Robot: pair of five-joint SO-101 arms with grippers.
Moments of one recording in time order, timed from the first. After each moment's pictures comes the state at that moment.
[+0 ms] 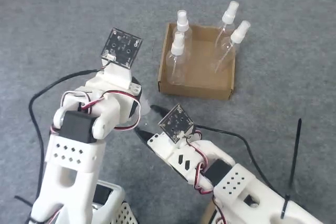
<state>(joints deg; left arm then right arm) 9.8 -44.6 33.7 73.7 -3.2 -49.6 -54.9 81.7 1.6 1.0</state>
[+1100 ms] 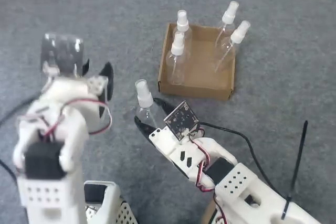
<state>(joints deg) -3.9 -59.9 30.8 73.3 -1.7 -48.1 -55.1 81.3 -0.2 0.9</state>
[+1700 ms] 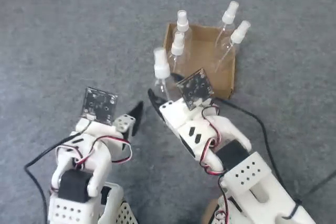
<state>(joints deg) 6.5 -88.1 69.6 63.1 -1.3 -38.6 -55.1 60.1 22.6 0.7</state>
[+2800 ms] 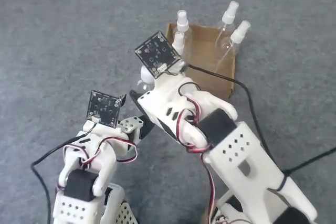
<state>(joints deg) 7.6 -89.9 75.7 57.2 1.3 -44.9 -34.1 22.8 56.1 0.5</state>
